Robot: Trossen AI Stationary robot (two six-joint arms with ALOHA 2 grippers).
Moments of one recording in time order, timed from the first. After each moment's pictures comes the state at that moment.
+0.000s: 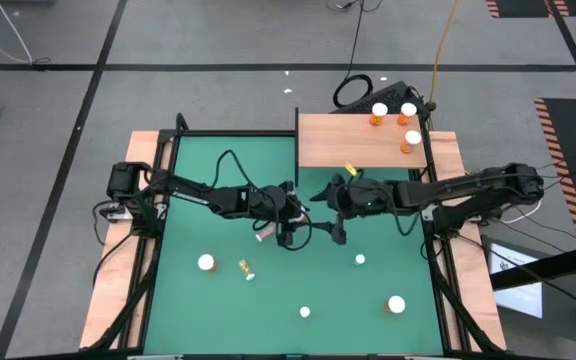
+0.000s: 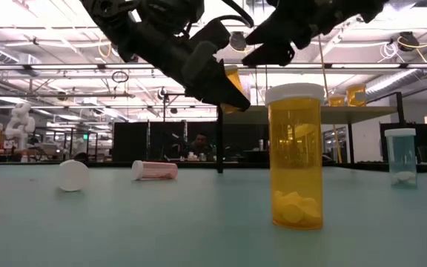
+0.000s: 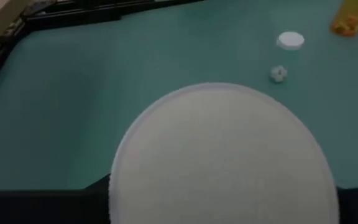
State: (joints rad) left arm 0.02 1.78 1.02 0.22 -0.01 0.13; right arm 0.03 1.29 0.80 0.04 0.03 0.07
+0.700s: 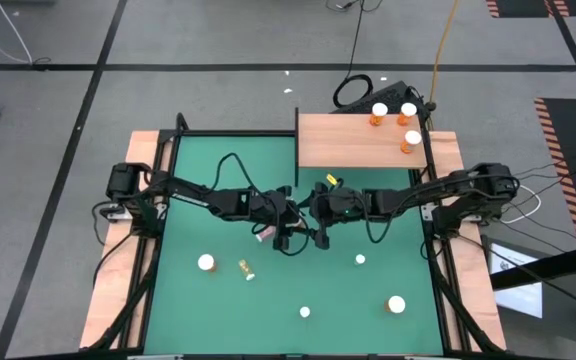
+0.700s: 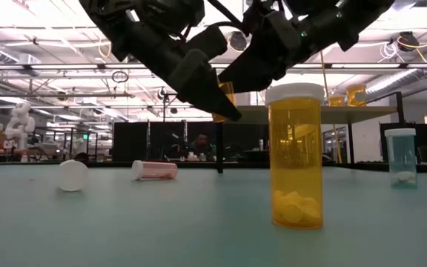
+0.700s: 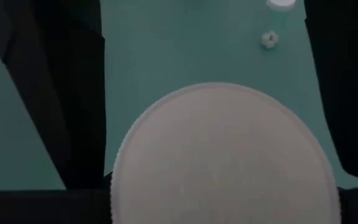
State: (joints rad) left arm -0.01 1.78 1.02 0.14 -0.02 0.14; right arm 0.03 1.54 0.80 0.27 0.03 0.01
